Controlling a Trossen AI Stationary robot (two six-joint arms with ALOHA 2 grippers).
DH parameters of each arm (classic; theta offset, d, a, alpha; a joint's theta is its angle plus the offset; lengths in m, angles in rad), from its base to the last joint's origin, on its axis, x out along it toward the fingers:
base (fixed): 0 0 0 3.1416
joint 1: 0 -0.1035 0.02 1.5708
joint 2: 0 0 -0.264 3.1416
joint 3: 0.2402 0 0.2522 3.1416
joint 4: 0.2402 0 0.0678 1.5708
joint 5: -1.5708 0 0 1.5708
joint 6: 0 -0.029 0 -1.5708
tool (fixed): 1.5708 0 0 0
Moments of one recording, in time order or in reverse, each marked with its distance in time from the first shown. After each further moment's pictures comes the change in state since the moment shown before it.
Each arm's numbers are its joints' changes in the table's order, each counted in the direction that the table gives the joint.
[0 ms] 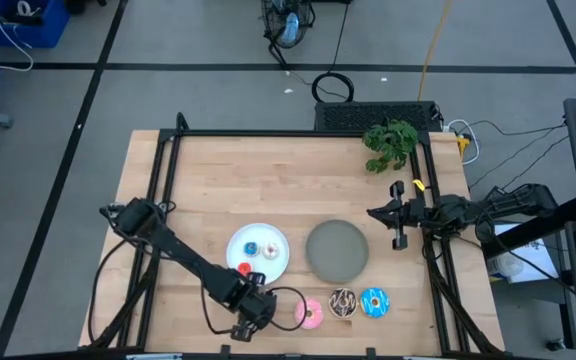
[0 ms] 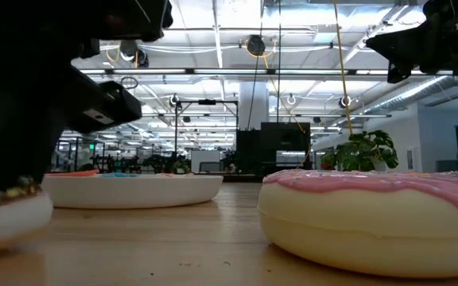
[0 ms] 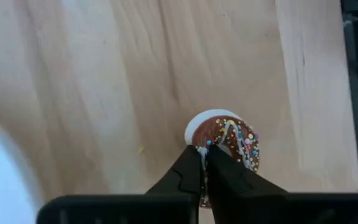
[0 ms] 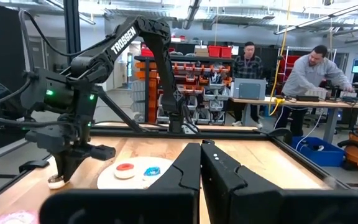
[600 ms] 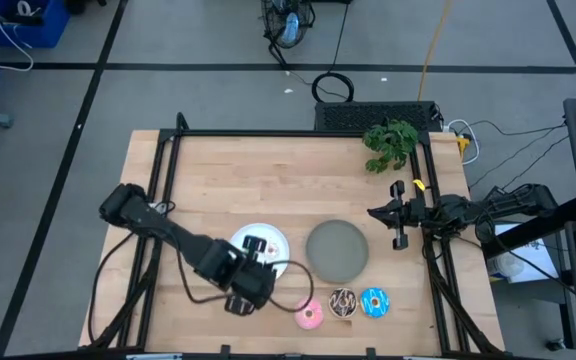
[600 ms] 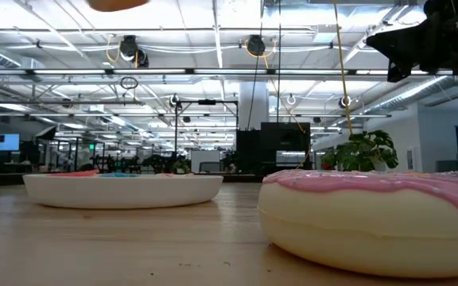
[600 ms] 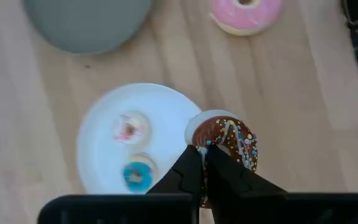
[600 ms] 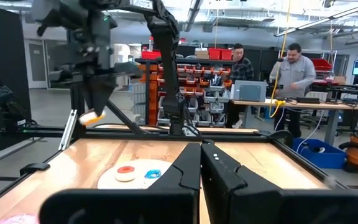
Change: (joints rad) left arm -0.068 -0.149 0.426 0.646 0.245 -0.213; right arm 0.000 0.000 0.000 -0.012 0.003 0.000
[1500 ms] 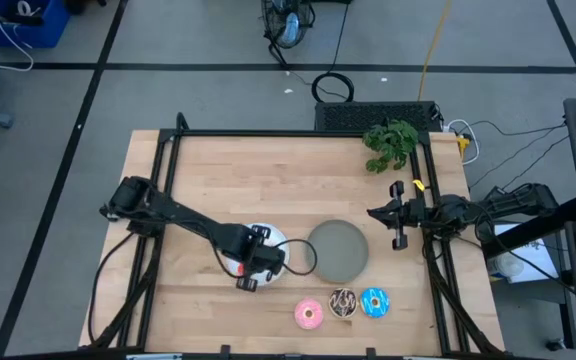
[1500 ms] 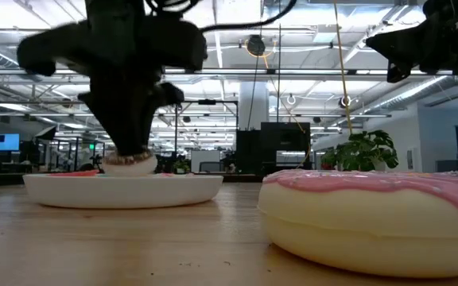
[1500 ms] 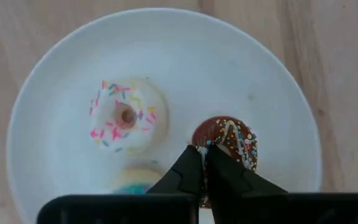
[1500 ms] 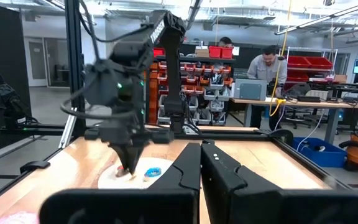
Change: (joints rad) left arm -0.200 0.020 -0.472 -0.422 -0.139 -0.132; right arm 0.000 0.011 0.000 -0.004 0.001 -0.001
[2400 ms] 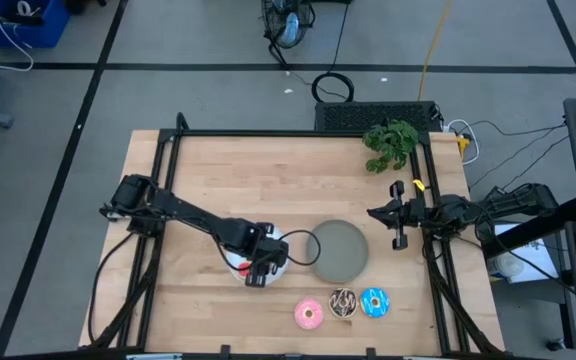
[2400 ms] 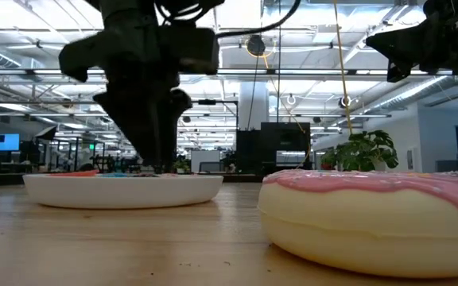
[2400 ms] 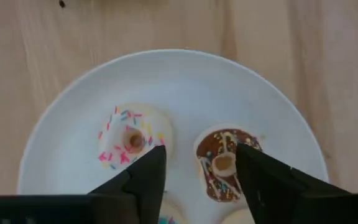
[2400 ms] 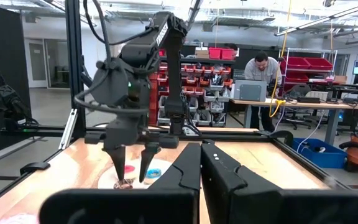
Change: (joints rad) left arm -0.044 -0.001 -0.012 -0.099 -0.014 0.045; right arm 0.000 0.000 0.000 -0.004 0.000 0.000
